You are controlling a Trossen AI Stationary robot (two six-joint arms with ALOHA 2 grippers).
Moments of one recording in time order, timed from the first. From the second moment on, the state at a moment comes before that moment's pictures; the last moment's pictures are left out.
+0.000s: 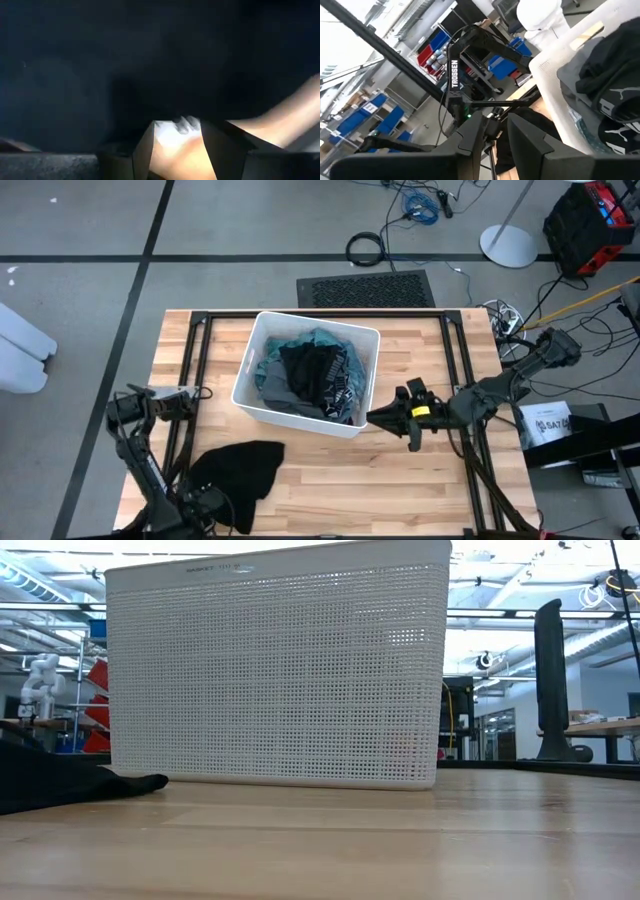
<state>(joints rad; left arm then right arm) -1.20 1.87 1.19 -0.94 0.10 -1.75 0.54 1.08 0.87 0.17 0.53 0.83</state>
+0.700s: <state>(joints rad) -0.97 1.72 1.11 -0.92 0.00 -1.49 0.48 1.08 0.87 0.15 0.52 0.93</state>
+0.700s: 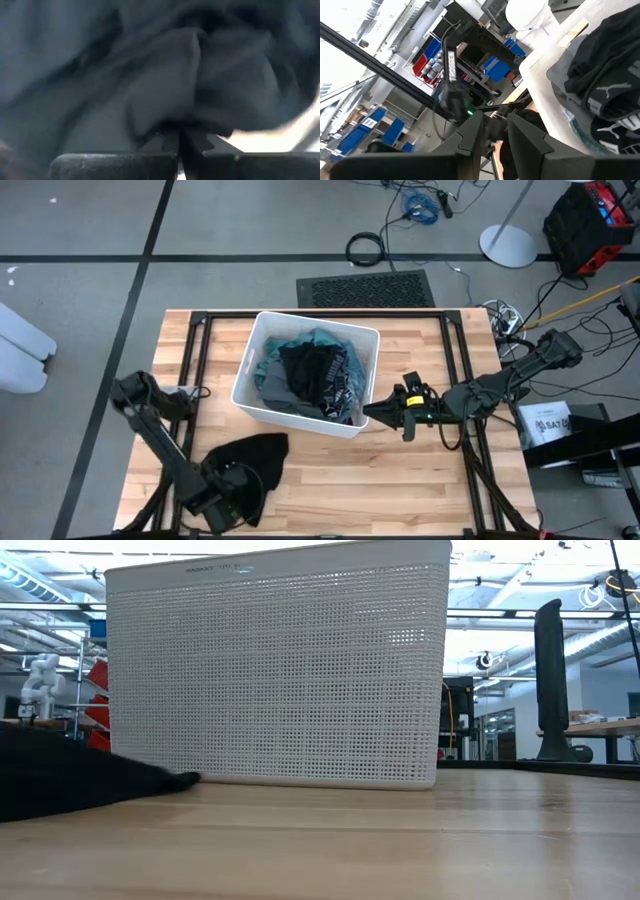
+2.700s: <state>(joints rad) -1.06 1.52 1.07 -0.97 -0.28 -1.74 0.55 1.08 0.87 0.00 0.26 0.80</state>
